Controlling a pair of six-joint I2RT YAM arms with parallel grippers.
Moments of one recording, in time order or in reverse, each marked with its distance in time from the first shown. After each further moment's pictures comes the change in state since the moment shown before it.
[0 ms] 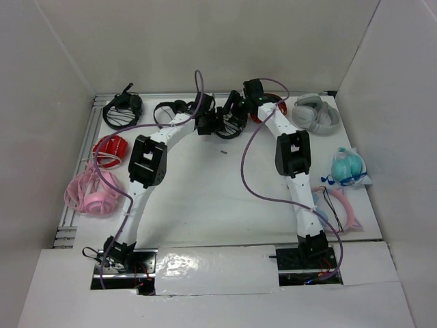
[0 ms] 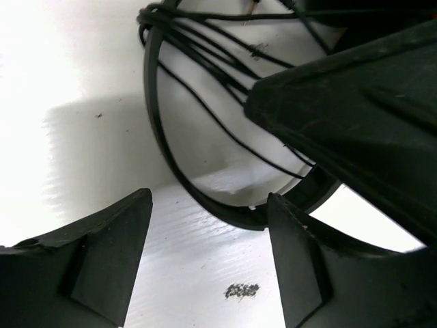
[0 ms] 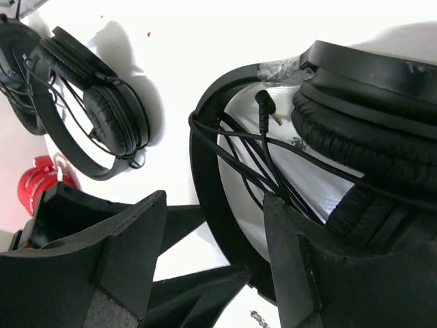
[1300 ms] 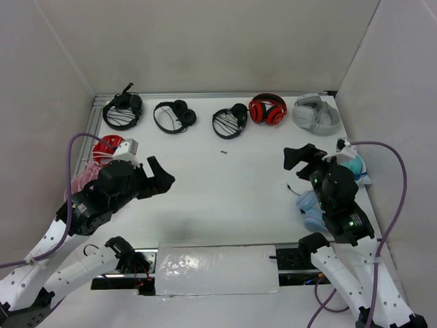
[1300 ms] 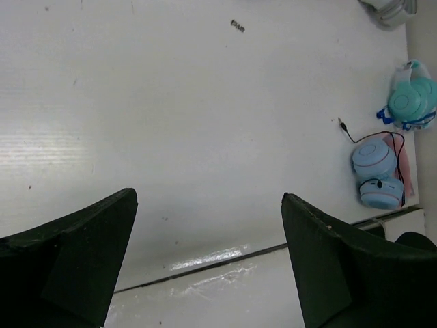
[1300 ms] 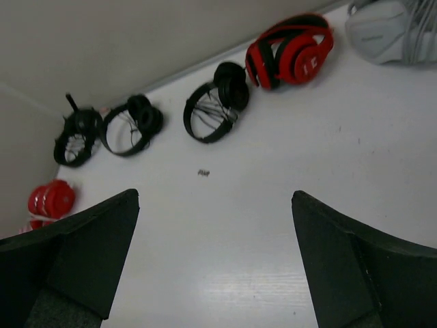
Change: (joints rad) left arm -0.216 -1.796 -1.207 -0.313 -0.320 -0.217; right arm 0.060 -2.044 -1.603 0.134 0.637 -0.151
